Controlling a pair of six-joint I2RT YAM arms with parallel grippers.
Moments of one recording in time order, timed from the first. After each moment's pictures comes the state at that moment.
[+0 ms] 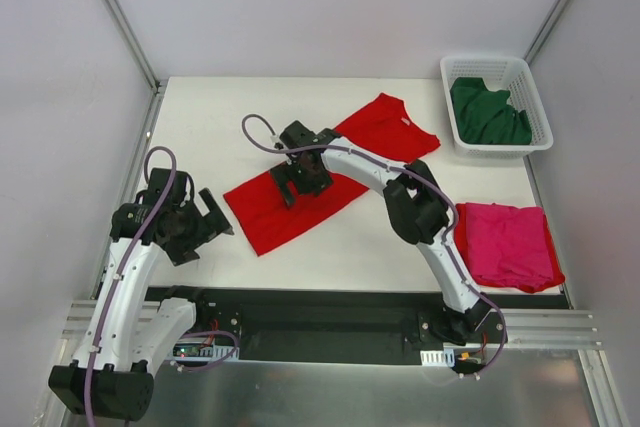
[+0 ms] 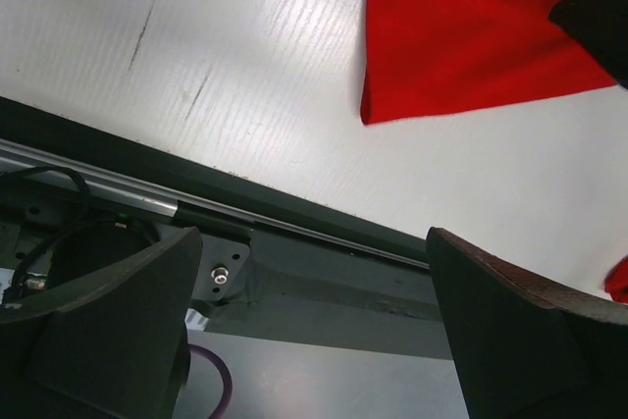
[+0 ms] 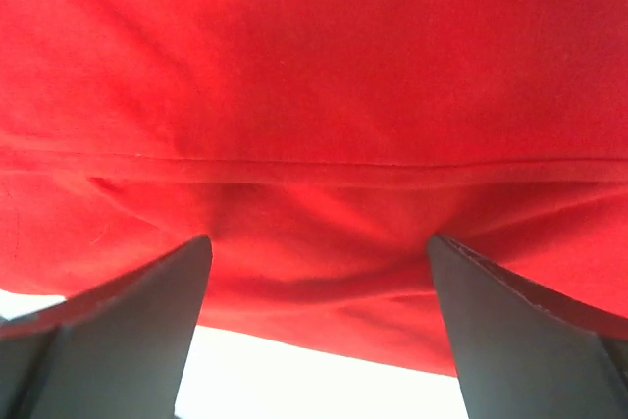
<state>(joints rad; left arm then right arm) -0.08 0.81 0.90 -1.26 0.09 -0.70 0.83 2.34 1.98 -0.86 -0.13 0.24</state>
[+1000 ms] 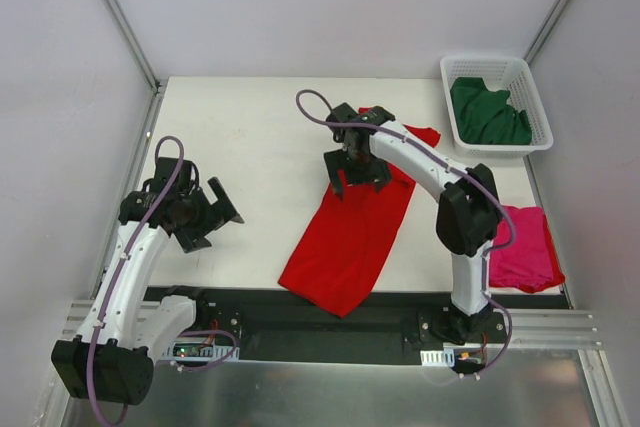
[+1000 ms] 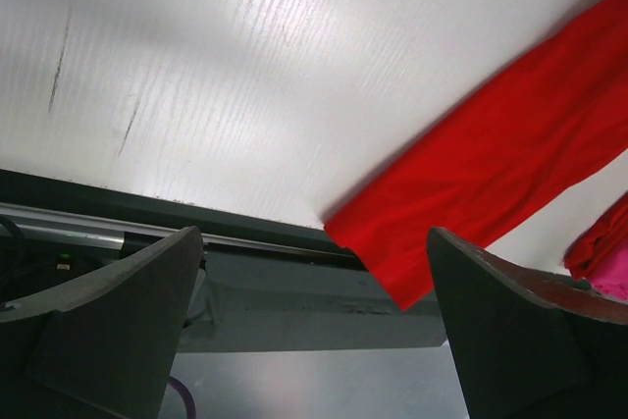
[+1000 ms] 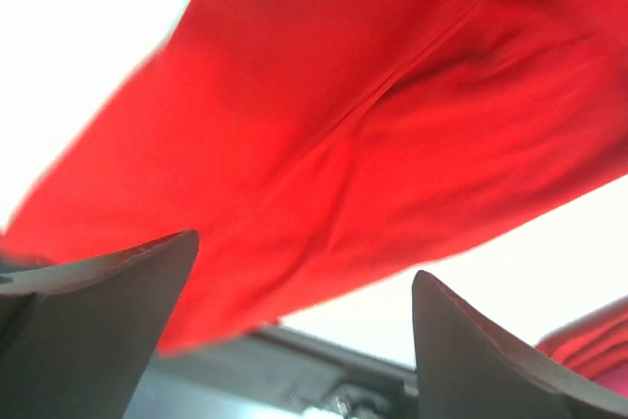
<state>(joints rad) -0.08 0.91 0.89 -1.13 0.19 -0.70 0.72 1.96 1.75 -1.23 0.07 0.37</state>
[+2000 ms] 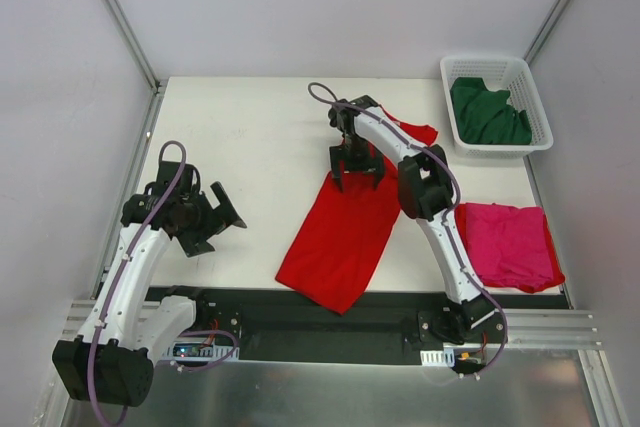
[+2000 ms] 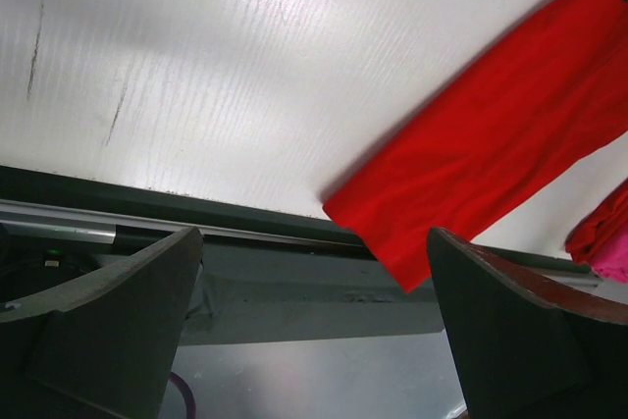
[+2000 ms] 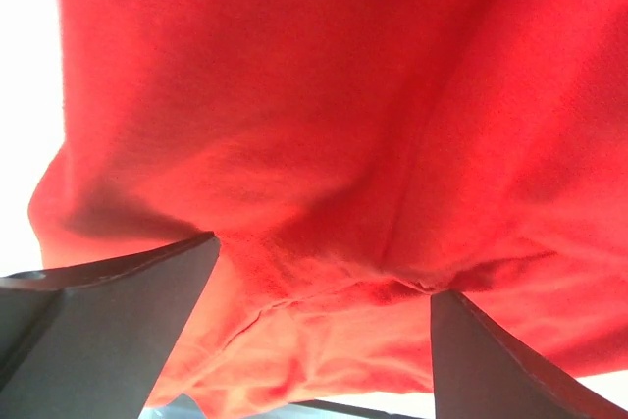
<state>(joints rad) -0.08 0.90 0.86 -1.12 0.23 -0.70 0.56 2.50 2.25 -1.39 0.06 0.47</state>
